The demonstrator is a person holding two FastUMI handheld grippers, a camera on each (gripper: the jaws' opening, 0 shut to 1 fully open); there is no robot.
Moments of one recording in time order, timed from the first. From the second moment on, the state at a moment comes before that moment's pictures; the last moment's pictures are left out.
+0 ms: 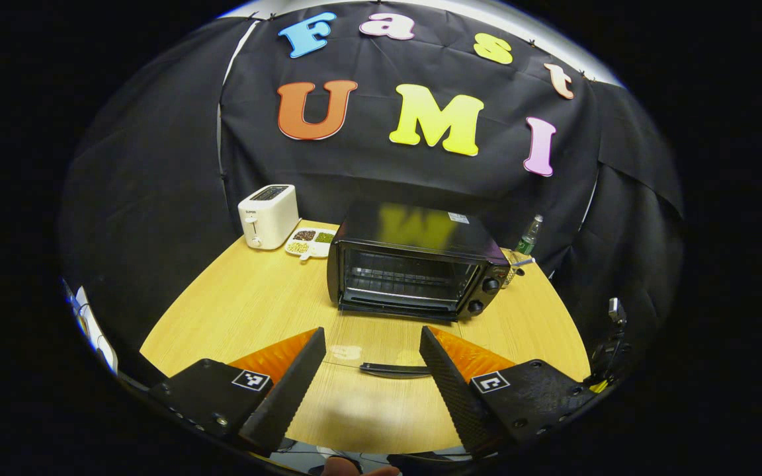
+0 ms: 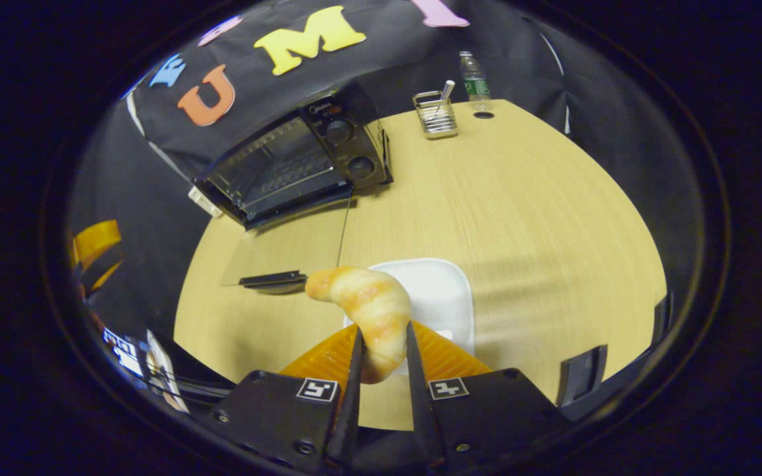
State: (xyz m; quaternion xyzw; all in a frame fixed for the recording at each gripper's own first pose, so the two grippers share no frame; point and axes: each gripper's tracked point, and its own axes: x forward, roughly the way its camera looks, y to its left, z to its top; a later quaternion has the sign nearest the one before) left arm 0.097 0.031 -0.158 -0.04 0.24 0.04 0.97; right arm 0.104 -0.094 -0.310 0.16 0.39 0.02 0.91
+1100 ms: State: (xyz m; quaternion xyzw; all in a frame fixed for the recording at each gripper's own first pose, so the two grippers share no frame) left arm 0.025 0.163 -0.149 0.01 0.28 0.05 0.96; right arm 0.345 0.079 -0.276 0.40 0.22 -0.08 0.89
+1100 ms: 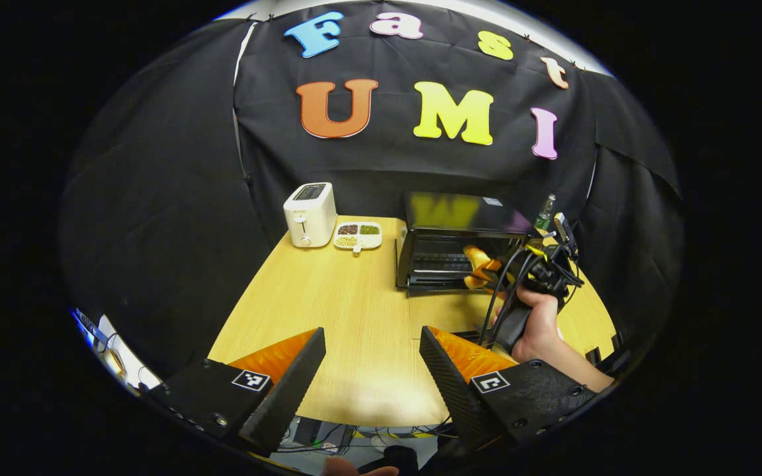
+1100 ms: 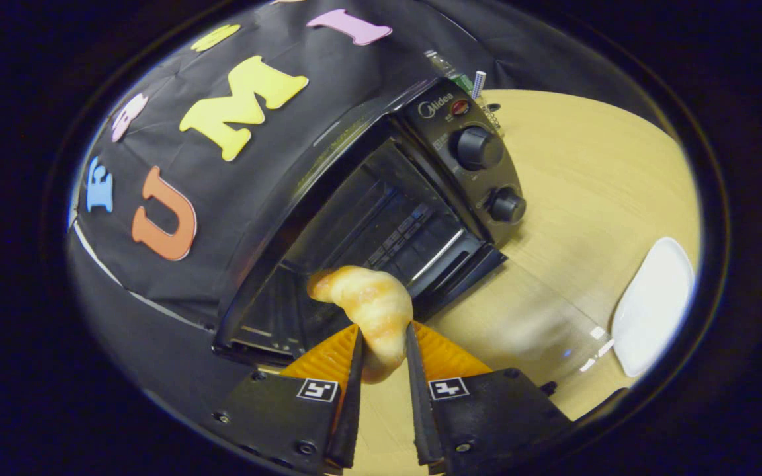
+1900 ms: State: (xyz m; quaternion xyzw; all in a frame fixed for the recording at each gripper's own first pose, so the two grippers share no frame) left arm 0.030 0.166 -0.154 0.03 0.29 0.03 0.96; right arm 0.410 0.075 -0.266 0.41 0.15 -0.07 0.90
